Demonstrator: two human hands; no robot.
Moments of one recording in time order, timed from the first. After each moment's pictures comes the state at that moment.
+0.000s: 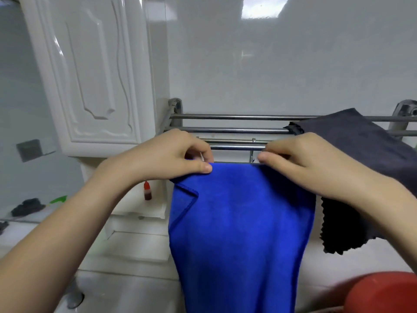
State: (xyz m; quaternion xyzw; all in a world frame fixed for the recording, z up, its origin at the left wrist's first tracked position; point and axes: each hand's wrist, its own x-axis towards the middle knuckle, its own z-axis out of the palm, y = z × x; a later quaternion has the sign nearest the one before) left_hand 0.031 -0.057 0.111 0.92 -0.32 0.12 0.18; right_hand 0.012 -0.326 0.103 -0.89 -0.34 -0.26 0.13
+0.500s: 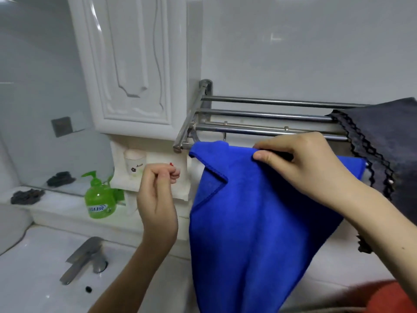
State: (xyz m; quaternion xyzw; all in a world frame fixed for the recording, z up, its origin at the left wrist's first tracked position) left_hand 0.000 -0.045 -0.031 0.60 -0.05 0.50 0.61; right_hand 0.033 -0.270 0.068 -0.83 -0.41 -0.33 0.19
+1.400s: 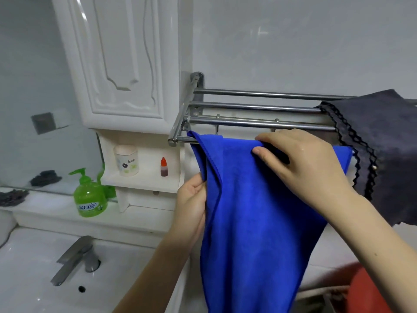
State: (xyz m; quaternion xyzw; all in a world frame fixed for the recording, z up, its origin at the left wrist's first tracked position) left_hand 0.009 -0.088 -0.042 0.52 -0.06 0.12 0.84; right_hand 0.021 -0.272 0.046 -0.83 -0.30 -0.45 0.10
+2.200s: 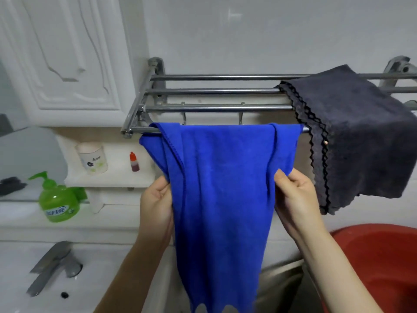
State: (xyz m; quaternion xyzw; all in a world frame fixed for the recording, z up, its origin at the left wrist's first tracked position) left_hand 0.005 -0.093 -0.066 0.58 -0.06 0.20 0.79; right_hand 0.003 -0.306 -0.045 -0.49 -0.11 -0.14 0.86
